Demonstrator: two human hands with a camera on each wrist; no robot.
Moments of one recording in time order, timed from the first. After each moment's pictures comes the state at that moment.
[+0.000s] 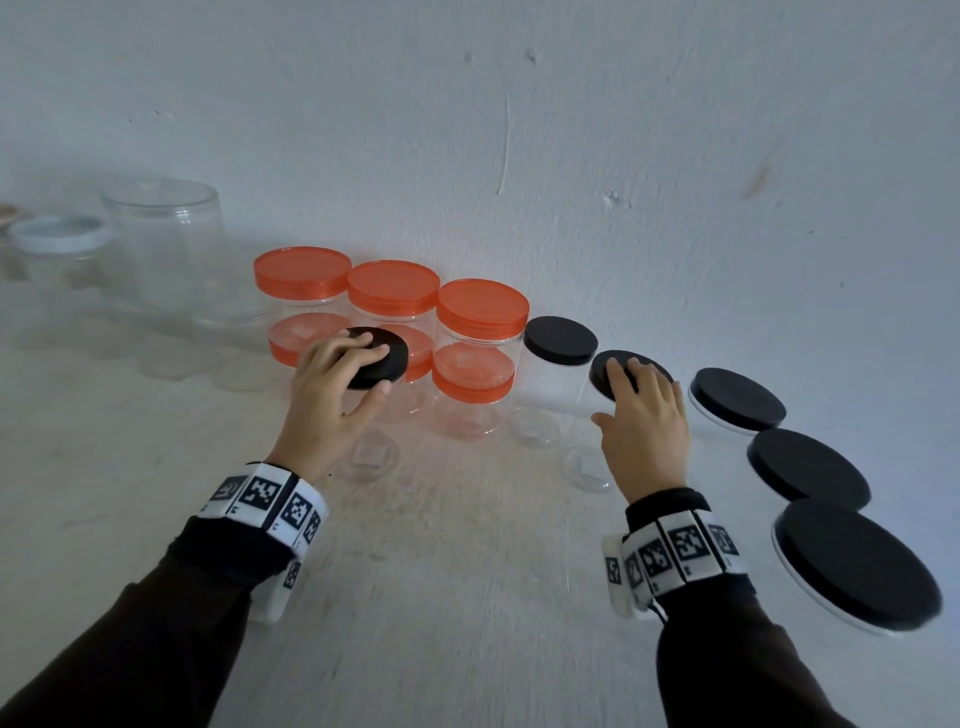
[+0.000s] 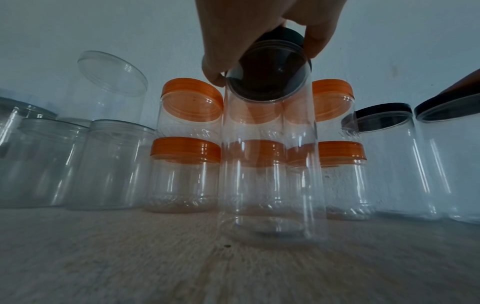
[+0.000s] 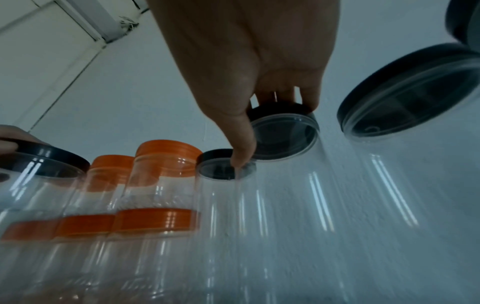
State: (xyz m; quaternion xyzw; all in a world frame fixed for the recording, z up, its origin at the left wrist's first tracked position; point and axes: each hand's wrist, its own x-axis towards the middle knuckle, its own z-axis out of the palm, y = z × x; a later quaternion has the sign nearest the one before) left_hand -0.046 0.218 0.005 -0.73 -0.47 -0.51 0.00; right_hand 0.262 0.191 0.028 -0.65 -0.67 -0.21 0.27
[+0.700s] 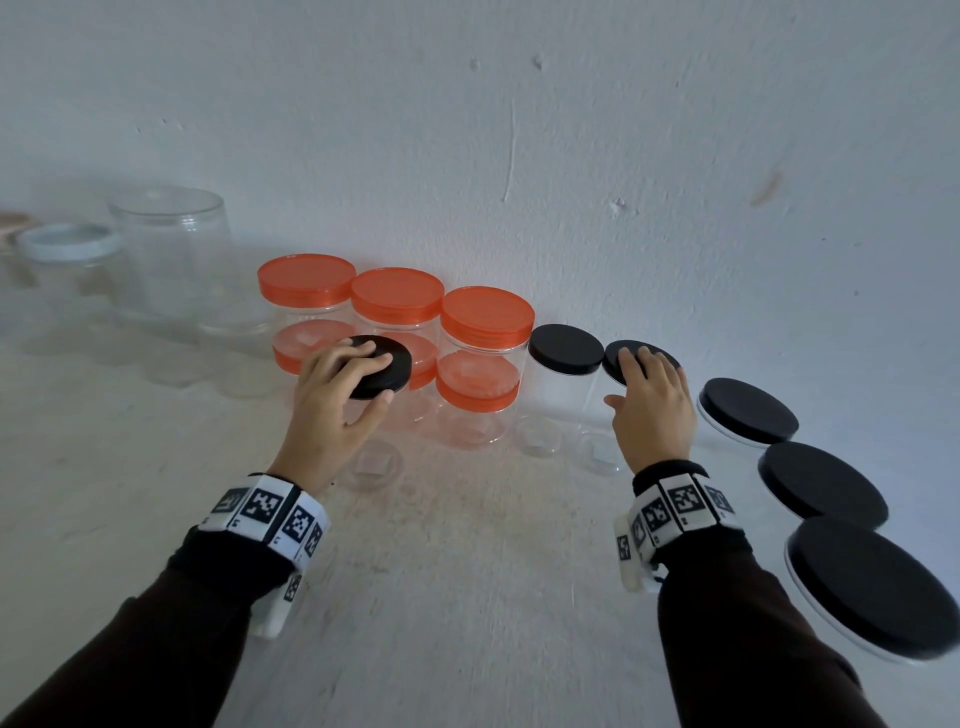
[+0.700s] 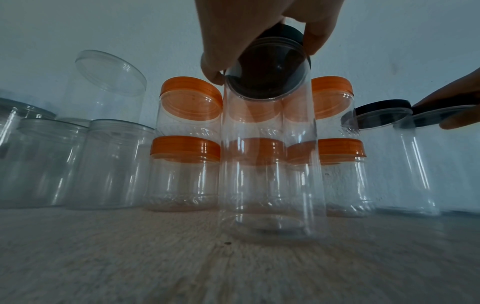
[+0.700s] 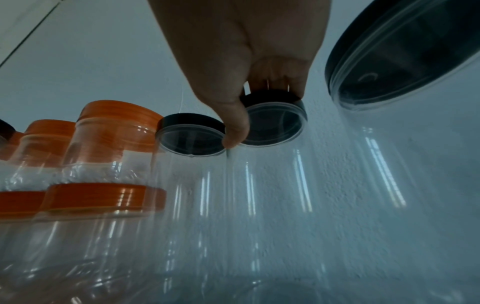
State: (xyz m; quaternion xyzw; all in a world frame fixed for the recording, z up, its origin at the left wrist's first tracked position) left_hand -0.045 0.220 0.003 -0.72 -0.46 -0.51 0.01; right_hand 0.276 0.230 0.029 -0.67 -0.66 -0.16 0.29
